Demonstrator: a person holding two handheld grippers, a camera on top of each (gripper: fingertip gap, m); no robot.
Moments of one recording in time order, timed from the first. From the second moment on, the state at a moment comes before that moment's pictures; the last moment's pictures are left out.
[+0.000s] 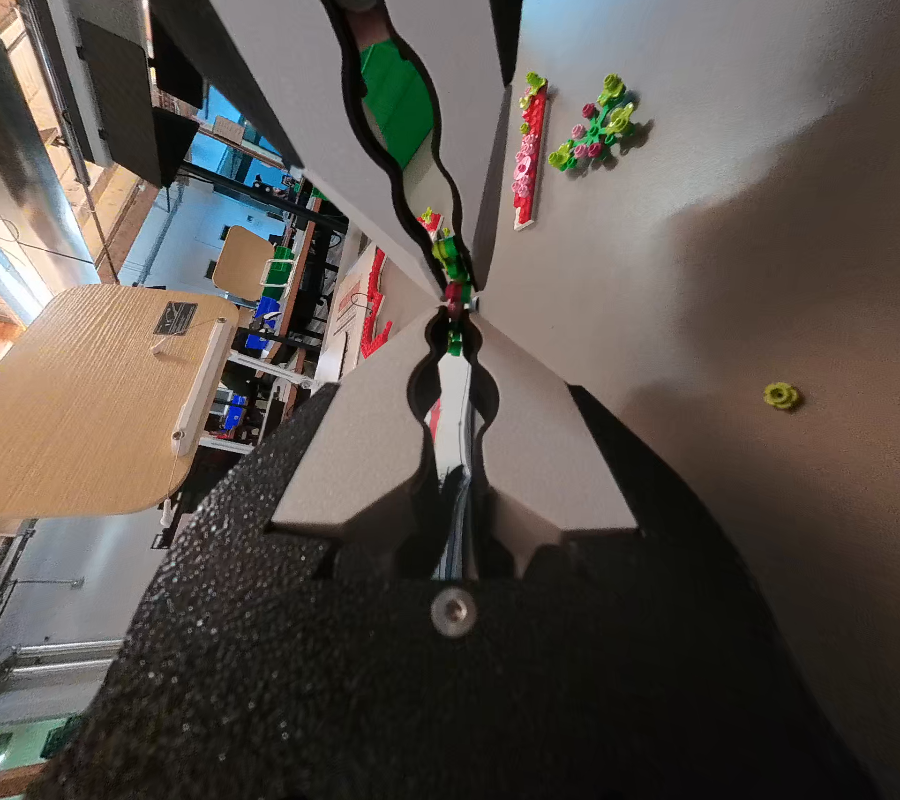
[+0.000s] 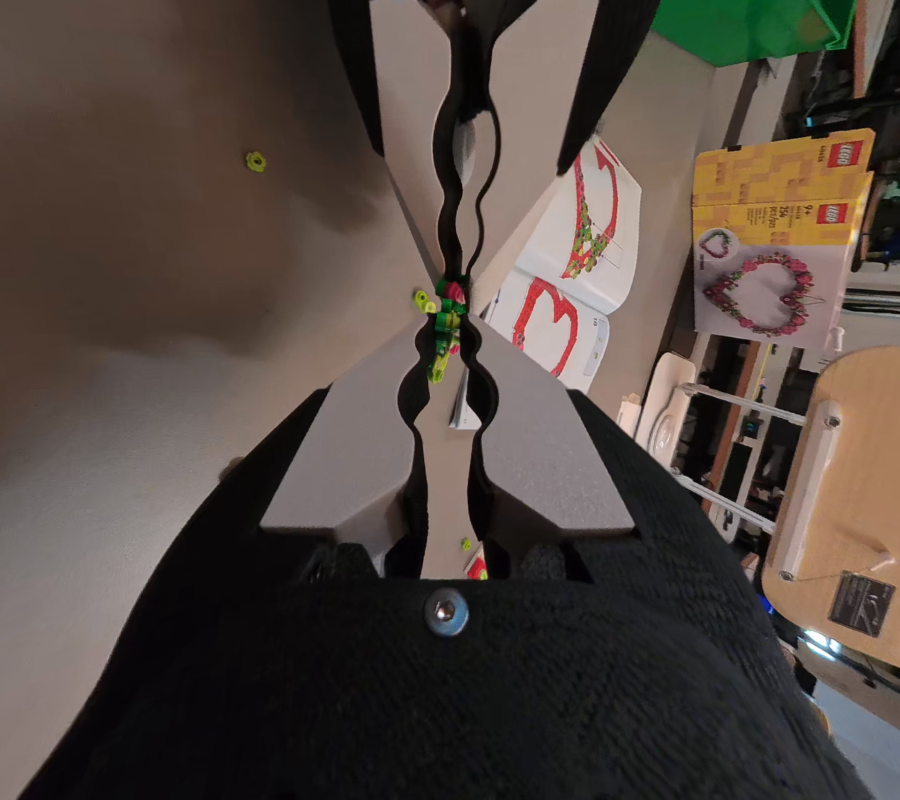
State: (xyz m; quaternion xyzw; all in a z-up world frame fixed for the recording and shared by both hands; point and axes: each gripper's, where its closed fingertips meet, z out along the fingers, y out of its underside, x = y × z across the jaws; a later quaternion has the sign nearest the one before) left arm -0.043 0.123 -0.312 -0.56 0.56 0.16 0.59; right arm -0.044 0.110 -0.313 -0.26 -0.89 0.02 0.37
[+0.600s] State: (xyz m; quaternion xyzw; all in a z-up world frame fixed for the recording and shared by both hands) left arm -0.080 0.138 -0.333 -0.59 0.57 0.20 0.54; right arm -0.014 0.166 -0.275 -0.43 -0.69 0.18 0.56
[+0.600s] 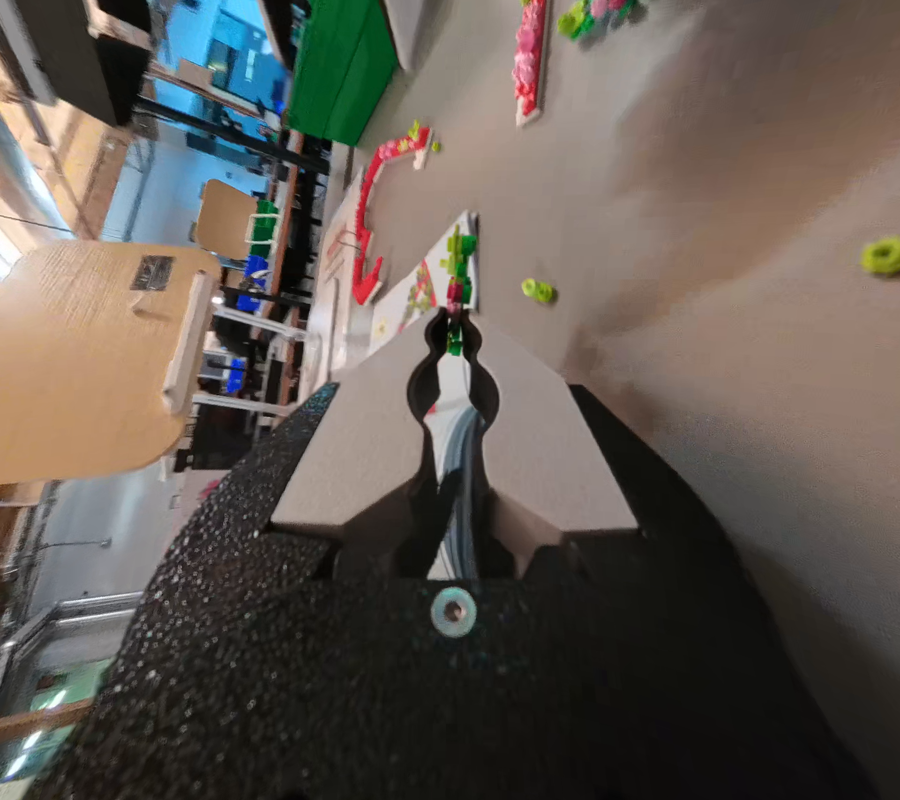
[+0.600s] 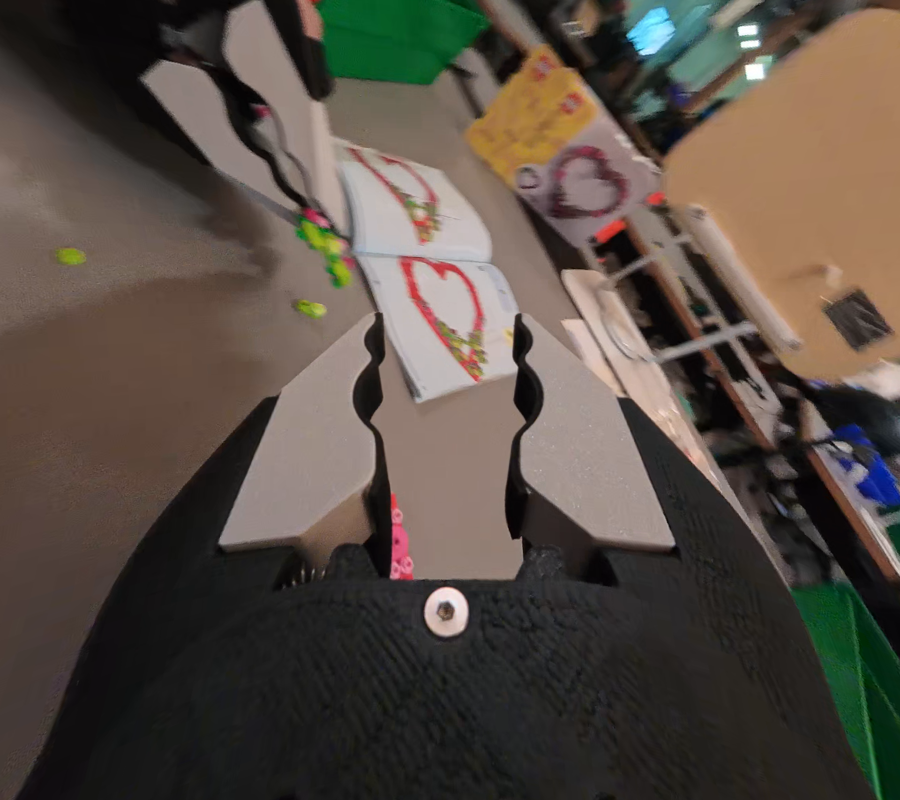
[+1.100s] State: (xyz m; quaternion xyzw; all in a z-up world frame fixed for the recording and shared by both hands) left arm -0.119 0.091 -0.373 -0.66 0.61 0.22 0.37; right arm 0.088 0.247 -0.249 -0.46 -0.40 0.18 0.78
